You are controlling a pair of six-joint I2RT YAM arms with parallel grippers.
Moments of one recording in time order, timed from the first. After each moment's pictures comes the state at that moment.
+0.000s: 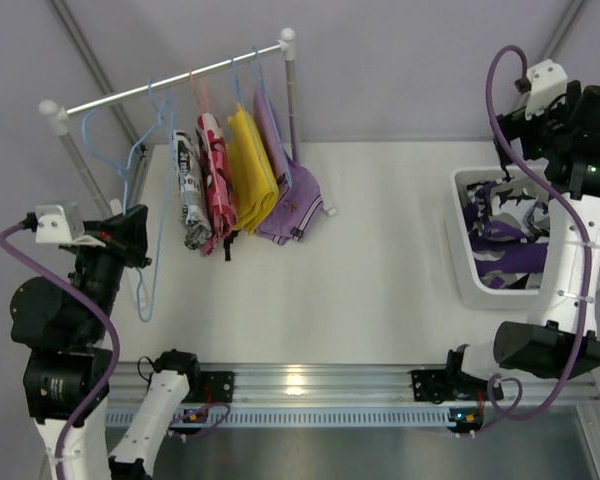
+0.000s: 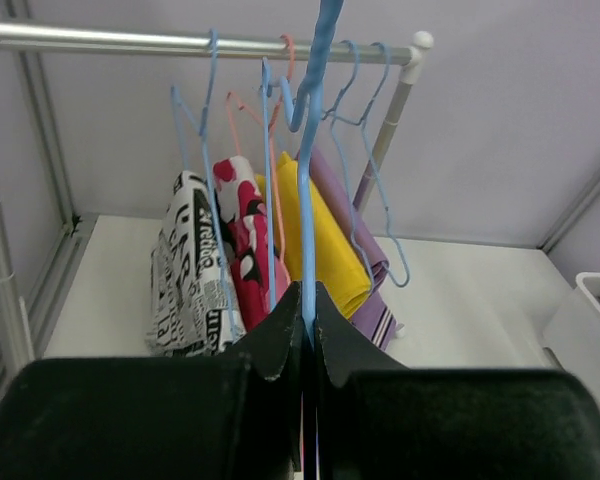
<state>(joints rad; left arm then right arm) -0.09 0.58 1.37 -0.61 0.05 -0.24 -0.29 1.39 1.81 -0.78 -0.30 -0.58</state>
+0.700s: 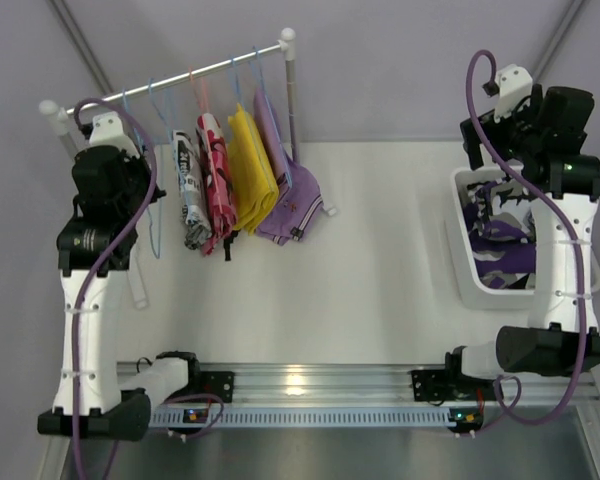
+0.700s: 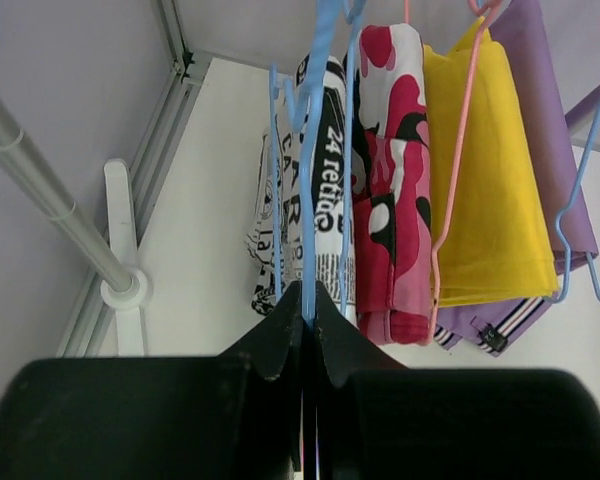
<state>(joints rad) -0.03 1.04 1.52 -0.77 -0.18 -0.20 -0.12 1.39 1.80 -0.79 -0.28 -0.50</state>
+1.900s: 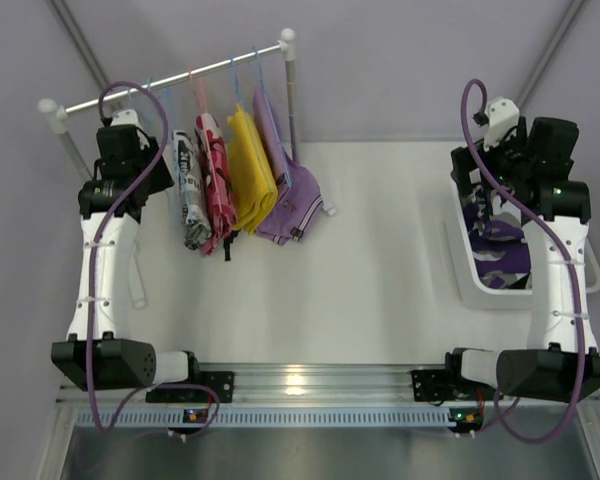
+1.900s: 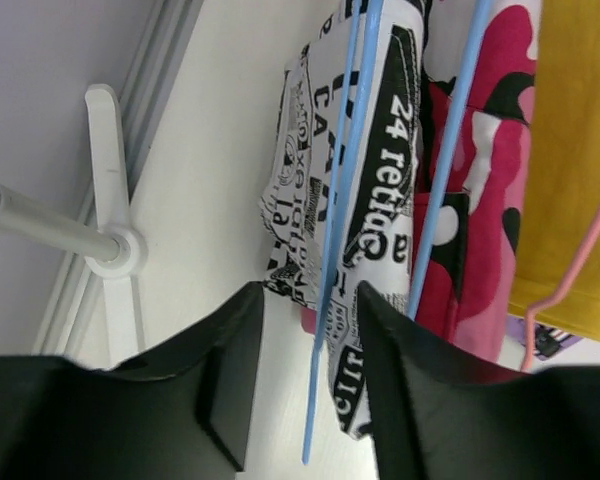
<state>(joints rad) 0.06 1.35 1.58 -0.78 -0.14 -0.21 -0.12 1.26 1.54 -0.77 -0.35 -0.47</state>
